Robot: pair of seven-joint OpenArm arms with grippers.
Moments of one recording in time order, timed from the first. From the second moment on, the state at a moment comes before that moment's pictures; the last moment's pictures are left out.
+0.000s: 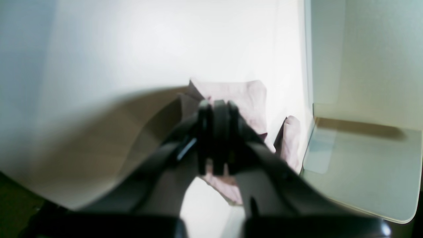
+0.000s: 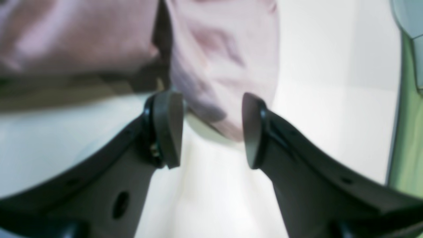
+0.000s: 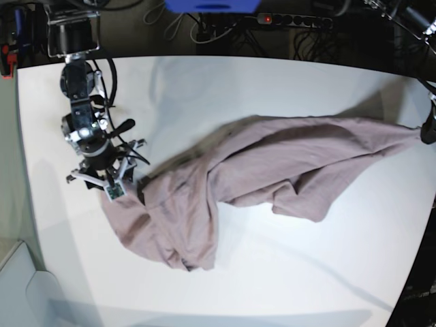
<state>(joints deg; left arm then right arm) 2.5 -19.5 -62.8 84.0 -61.5 0.1 76.7 1.3 10.9 -1.3 83.9 -11.9 16.5 -25.7</state>
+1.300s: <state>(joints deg) 2.5 -20.7 -65.1 84.0 -61.4 0.1 76.9 -0.1 15.9 16.9 85.8 -11.6 16.6 -23.9</state>
